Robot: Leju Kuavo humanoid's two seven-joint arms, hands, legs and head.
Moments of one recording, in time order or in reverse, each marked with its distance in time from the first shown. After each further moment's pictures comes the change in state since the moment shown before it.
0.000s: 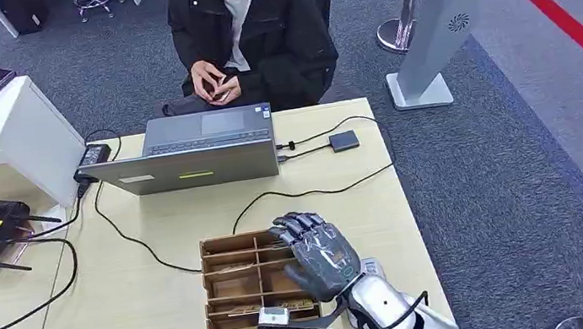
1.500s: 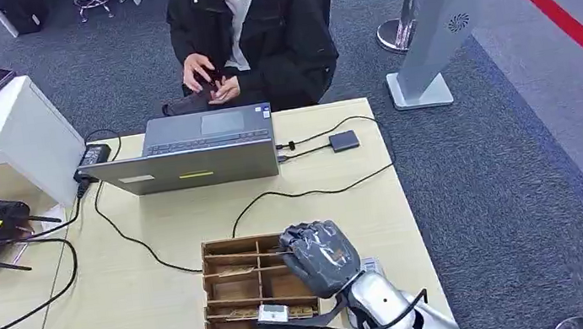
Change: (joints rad) left arm 0.000 0.000 0.000 0.000 0.000 0.000 0.000; right arm -0.008 0.000 0.001 0.000 -0.004 0.000 0.001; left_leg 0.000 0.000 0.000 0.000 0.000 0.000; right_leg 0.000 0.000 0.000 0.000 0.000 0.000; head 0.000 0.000
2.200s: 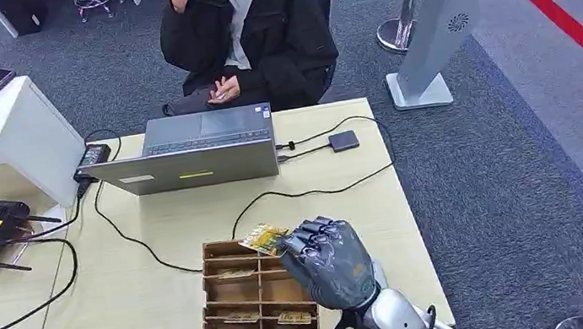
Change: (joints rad) left arm 0.003 0.000 0.000 0.000 0.029 0.010 -0.008; right arm 0.089 0.001 -0.030 -0.192 0.093 -0.360 -0.122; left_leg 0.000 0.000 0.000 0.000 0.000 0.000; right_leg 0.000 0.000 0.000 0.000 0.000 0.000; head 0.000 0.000
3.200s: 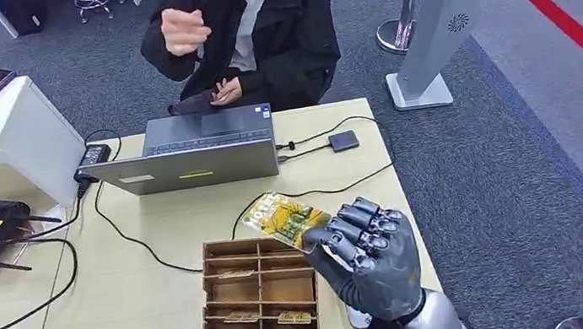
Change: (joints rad) left arm 0.002 0.000 0.000 0.000 0.002 0.010 -0.011; right arm 0.116 0.092 -0.200 -0.299 -0.024 -0.012 -0.251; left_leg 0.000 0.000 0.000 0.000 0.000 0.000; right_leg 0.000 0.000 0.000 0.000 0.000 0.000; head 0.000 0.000
